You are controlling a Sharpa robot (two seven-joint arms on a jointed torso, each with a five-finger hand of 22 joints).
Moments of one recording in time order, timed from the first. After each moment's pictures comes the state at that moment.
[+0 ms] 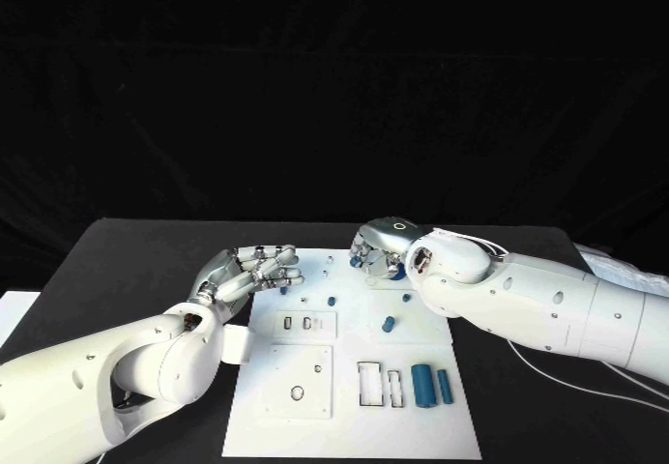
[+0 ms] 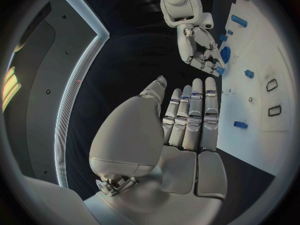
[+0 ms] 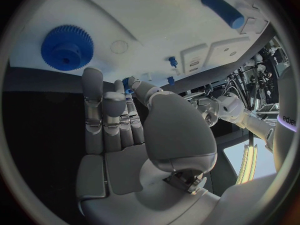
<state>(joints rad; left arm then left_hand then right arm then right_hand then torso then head) 1.12 -0.88 -0.01 1.70 0.00 -0.42 0.48 1.43 -0.06 0.12 0.14 0.16 1.00 0.21 0.11 0.07 1.10 0.15 0.07 0.07 1.14 0.10 0.15 0.16 0.17 1.06 0.22 0.17 0.07 1.22 -0.65 0.02 1.35 -1.73 -0.27 -0.16 1.31 -0.05 0.50 -0.02 0.05 1.14 0.12 0.08 0.07 1.25 0.05 0.07 0.07 1.47 -0.02 0.96 0.83 0.17 1.28 0.07 0.90 0.52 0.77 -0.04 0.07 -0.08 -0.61</state>
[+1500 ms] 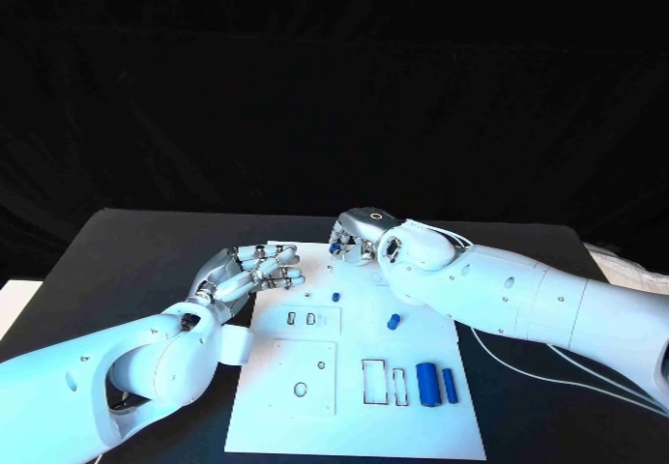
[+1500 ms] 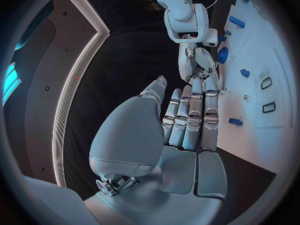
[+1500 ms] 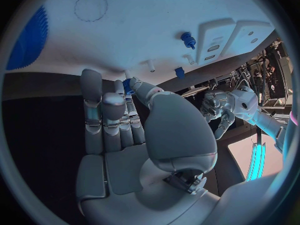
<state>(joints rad) 1.13 -0.89 -0.01 1.72 0.00 -0.41 0.47 1.43 -0.06 0.12 0.13 0.16 1.00 0.21 0.11 0.07 1.10 0.15 0.07 0.07 1.15 0.11 0.15 0.16 0.17 1.07 0.21 0.17 0.07 1.23 -0.50 0.03 1.20 -1.69 -0.31 -0.20 1.29 -0.07 0.50 0.00 0.05 1.13 0.13 0.06 0.07 1.25 0.06 0.07 0.07 1.47 -0.02 0.99 0.85 0.17 1.27 0.08 0.92 0.54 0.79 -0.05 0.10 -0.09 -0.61</state>
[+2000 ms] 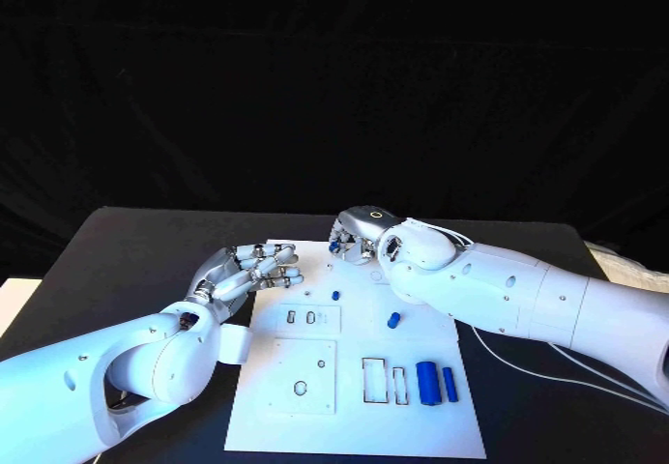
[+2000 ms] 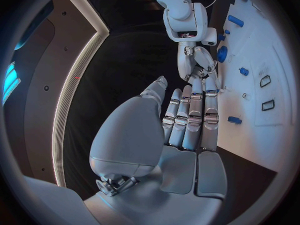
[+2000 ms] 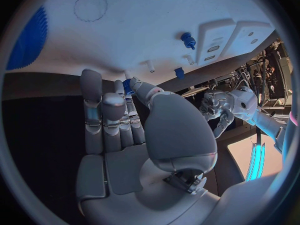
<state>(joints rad) 1.13 -0.89 -0.01 1.72 0.00 -0.41 0.46 1.43 -0.05 0.12 0.13 0.16 1.00 0.21 0.11 0.07 1.10 0.15 0.07 0.07 1.15 0.11 0.15 0.16 0.17 1.07 0.21 0.17 0.07 1.23 -0.51 0.03 1.21 -1.69 -0.31 -0.20 1.29 -0.07 0.50 0.00 0.05 1.13 0.13 0.06 0.07 1.25 0.06 0.07 0.07 1.47 -0.02 1.00 0.86 0.17 1.27 0.08 0.93 0.55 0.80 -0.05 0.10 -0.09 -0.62</state>
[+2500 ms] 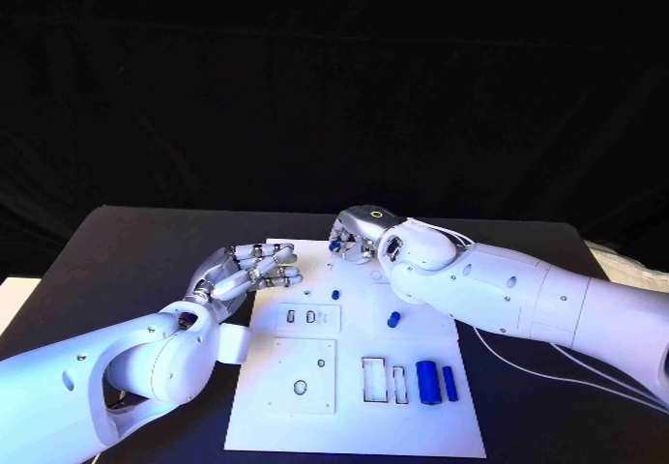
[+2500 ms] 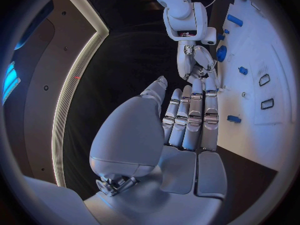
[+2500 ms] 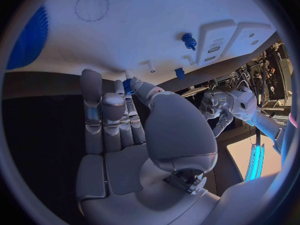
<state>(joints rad) 1.13 -0.89 -0.01 1.72 0.00 -0.40 0.46 1.43 -0.05 0.13 0.13 0.16 1.00 0.21 0.11 0.07 1.10 0.15 0.07 0.07 1.15 0.11 0.15 0.16 0.17 1.07 0.21 0.17 0.07 1.23 -0.52 0.03 1.22 -1.70 -0.33 -0.20 1.29 -0.07 0.50 0.00 0.05 1.14 0.13 0.06 0.08 1.25 0.06 0.07 0.07 1.47 -0.02 1.00 0.86 0.17 1.27 0.08 0.93 0.55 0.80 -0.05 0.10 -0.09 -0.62</state>
